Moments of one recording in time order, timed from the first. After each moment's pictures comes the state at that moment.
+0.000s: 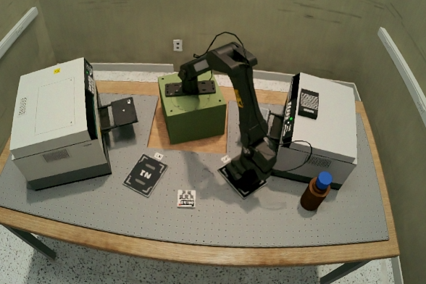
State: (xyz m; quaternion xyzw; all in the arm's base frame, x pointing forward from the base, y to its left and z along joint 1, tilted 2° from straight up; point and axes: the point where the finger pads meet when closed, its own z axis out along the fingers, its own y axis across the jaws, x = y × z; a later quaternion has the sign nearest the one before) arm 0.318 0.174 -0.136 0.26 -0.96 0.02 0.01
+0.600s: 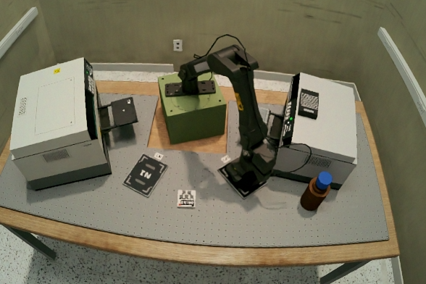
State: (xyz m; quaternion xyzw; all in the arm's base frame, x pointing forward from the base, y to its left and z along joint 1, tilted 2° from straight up) arm 0.319 0.174 -0.148 0.26 -0.97 0.02 0.01
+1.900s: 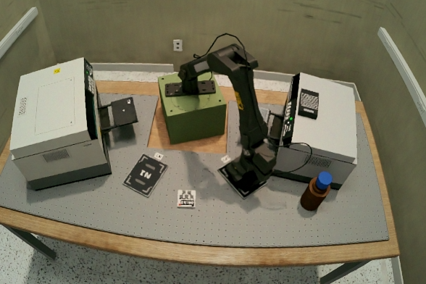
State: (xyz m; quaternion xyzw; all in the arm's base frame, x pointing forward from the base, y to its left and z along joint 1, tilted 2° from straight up) arm 0.320 0.174 -0.143 0.26 -0.97 0.02 0.01
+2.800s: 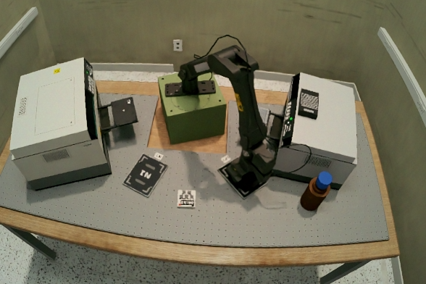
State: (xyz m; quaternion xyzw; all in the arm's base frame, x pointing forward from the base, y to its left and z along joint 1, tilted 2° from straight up) arm 0.321 0.175 -0.151 0.26 -0.97 0.02 0.01
